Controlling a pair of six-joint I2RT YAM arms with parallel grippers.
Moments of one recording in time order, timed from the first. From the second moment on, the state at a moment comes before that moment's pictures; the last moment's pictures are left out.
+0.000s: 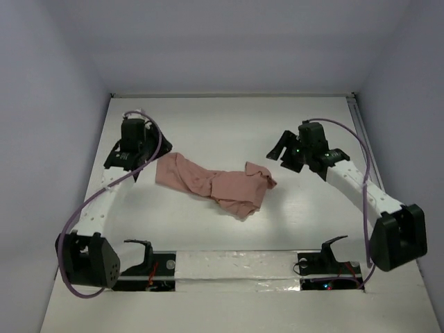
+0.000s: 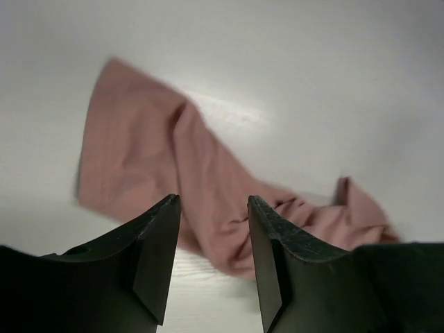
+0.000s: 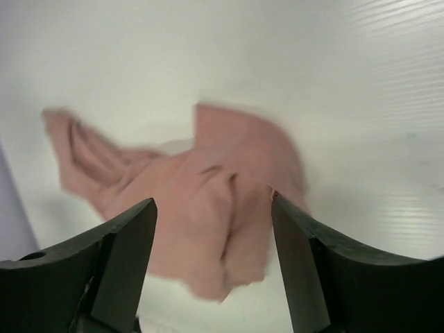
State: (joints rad) left arm -0.12 1.17 1.01 -0.44 0.06 -0.56; right arm 0.35 1.28 0.97 -0.40 -0.15 0.78
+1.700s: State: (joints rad) left arm -0.18 1.54 0.82 -0.11 0.14 -0.58; right arm 1.01 1.85 1.49 -0.70 0.34 0.50
